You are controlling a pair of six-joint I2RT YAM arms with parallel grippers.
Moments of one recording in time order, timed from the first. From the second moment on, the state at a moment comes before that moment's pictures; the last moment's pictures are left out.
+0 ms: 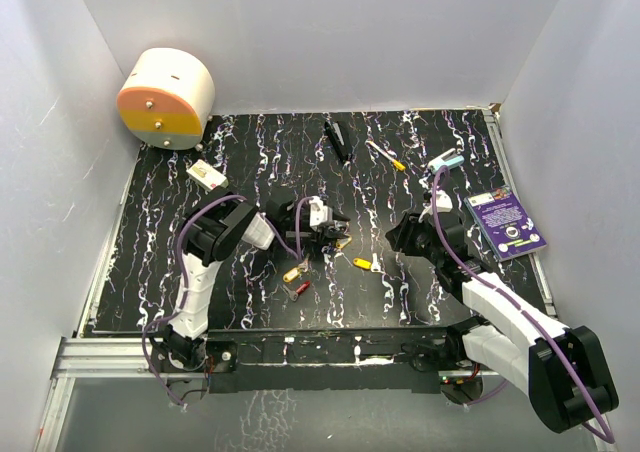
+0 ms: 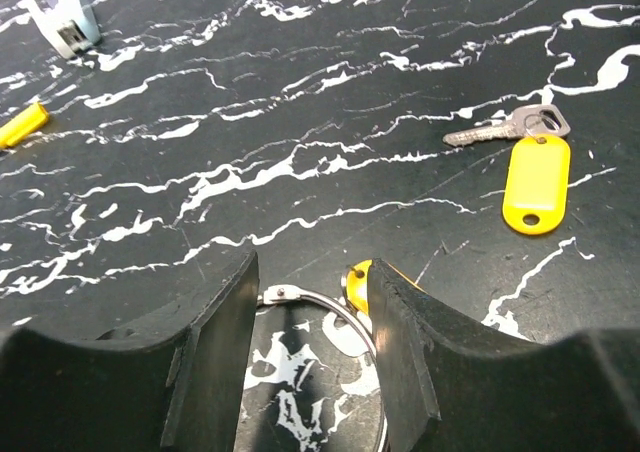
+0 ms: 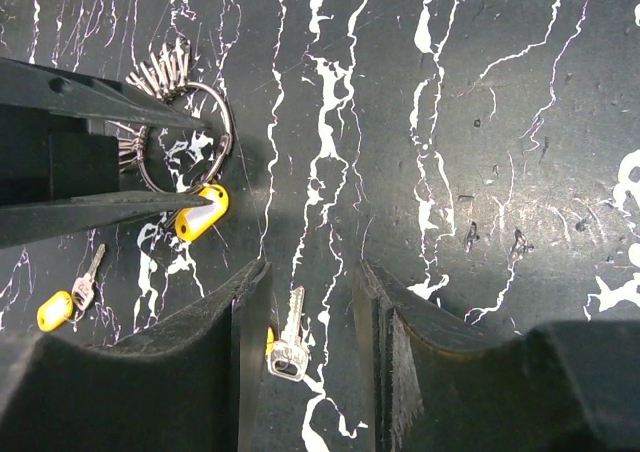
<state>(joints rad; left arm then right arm) -0.57 2.20 0.92 1.09 1.03 0.43 0.31 0.96 0.35 0.11 -0.08 0.46</state>
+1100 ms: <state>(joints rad) -0.60 2.21 0.92 1.04 1.03 0.49 0.31 0.96 0.31 0.13 -0.08 0.45</state>
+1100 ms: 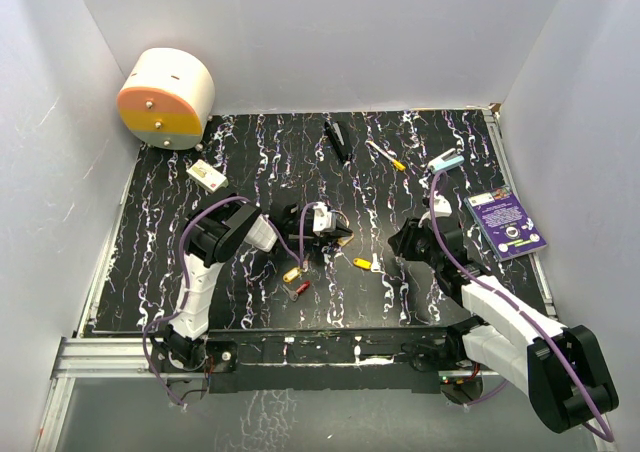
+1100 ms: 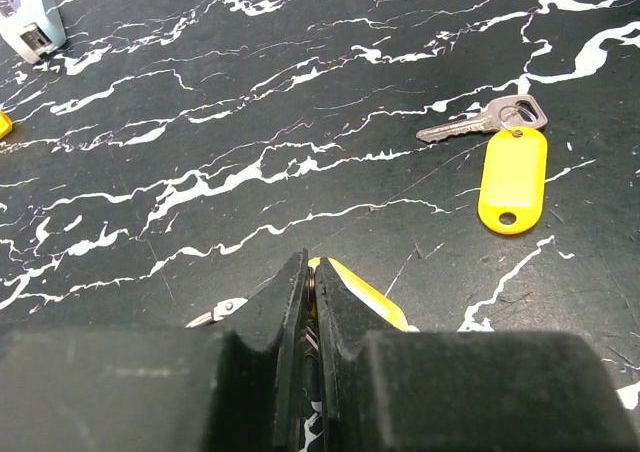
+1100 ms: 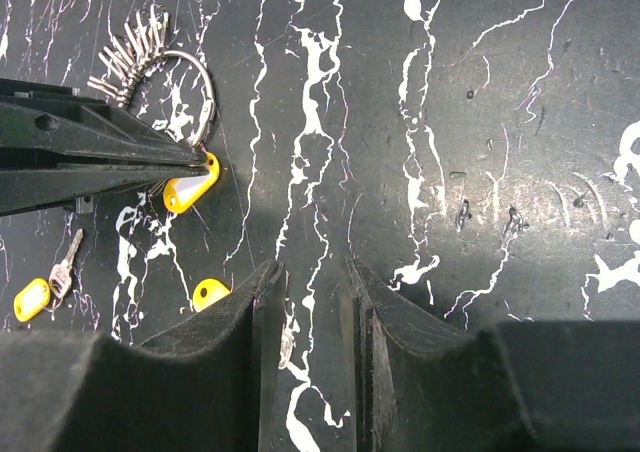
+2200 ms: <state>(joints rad) -0.50 2.17 1.32 0.55 0.98 -0.16 0.31 1.01 0.35 0.15 -0.16 0.47</state>
